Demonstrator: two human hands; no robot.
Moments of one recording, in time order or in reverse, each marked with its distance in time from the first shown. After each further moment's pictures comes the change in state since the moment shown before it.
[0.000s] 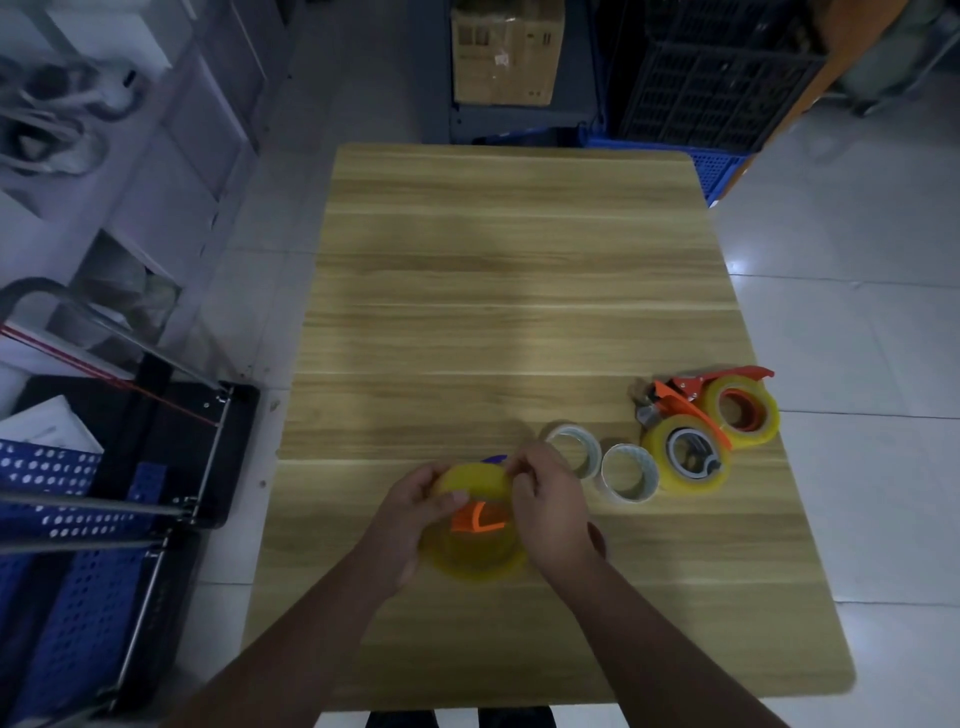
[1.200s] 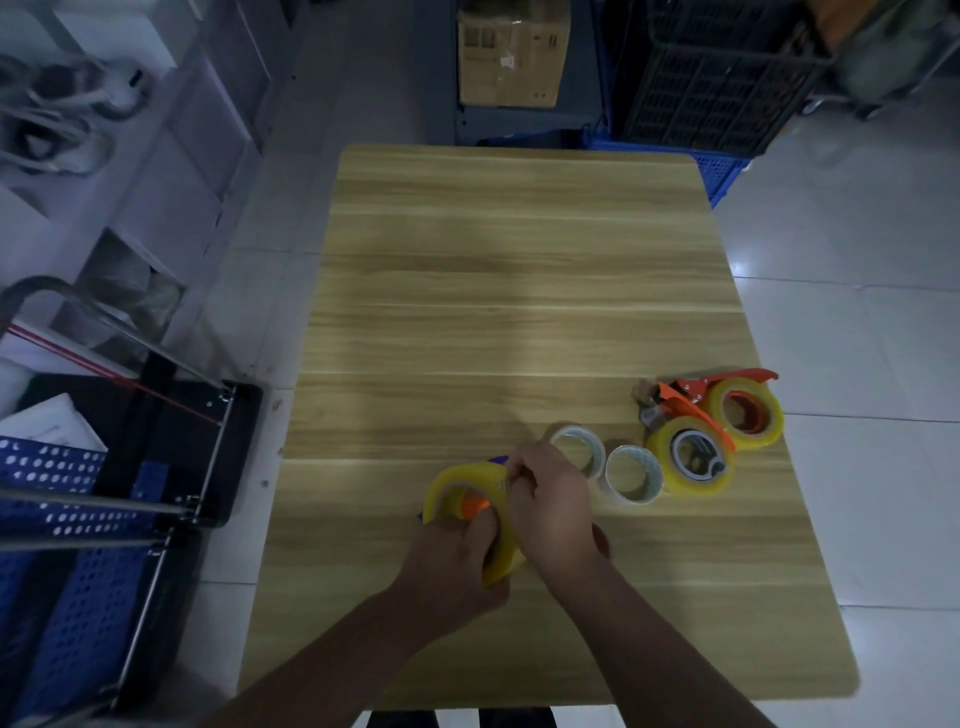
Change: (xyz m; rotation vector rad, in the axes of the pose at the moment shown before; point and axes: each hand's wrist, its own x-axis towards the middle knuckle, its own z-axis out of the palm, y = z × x) left_hand -0.019 -0.029 0.011 1.571 -0.038 0.710; right_hand -0.001 -0.018 0.000 -0.041 0.053 -0.087
